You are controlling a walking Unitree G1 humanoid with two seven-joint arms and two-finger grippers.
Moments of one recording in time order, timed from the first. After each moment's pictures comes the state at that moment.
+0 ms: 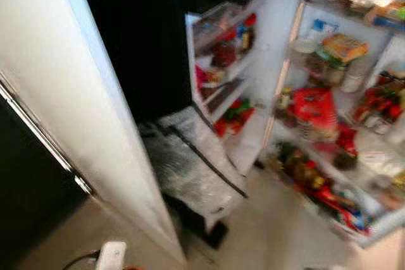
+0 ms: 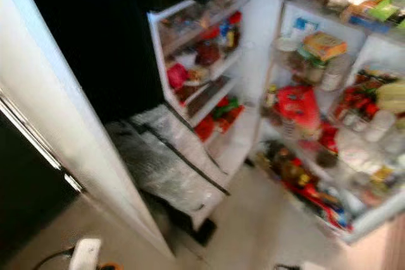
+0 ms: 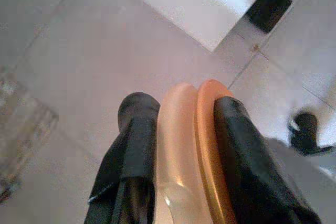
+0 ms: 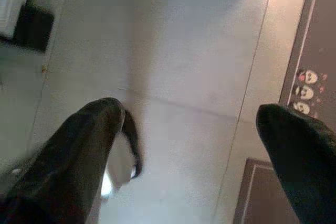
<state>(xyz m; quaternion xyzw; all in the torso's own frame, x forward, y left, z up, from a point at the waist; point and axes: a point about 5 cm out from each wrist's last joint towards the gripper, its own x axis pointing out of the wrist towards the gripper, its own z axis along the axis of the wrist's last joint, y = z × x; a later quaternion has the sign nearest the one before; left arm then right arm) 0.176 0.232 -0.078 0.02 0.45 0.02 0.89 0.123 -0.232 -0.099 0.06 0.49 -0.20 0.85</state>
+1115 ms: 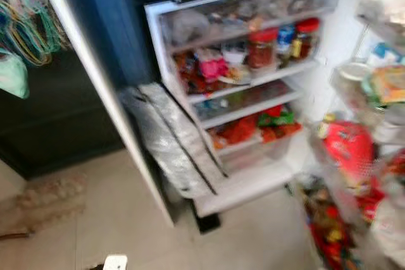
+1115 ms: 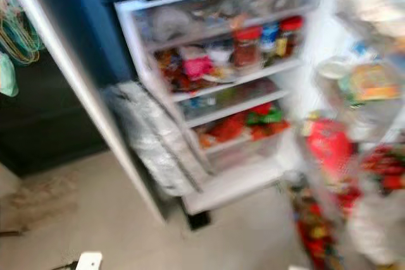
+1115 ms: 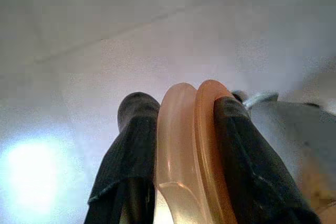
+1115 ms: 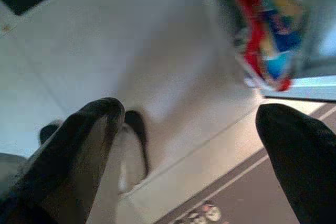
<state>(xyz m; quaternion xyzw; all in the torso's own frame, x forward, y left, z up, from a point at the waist) 0.161 0.218 -0.088 0.01 0.47 0.02 0.88 0.119 -0.216 -0.103 0.02 0.49 -0.15 0.86</state>
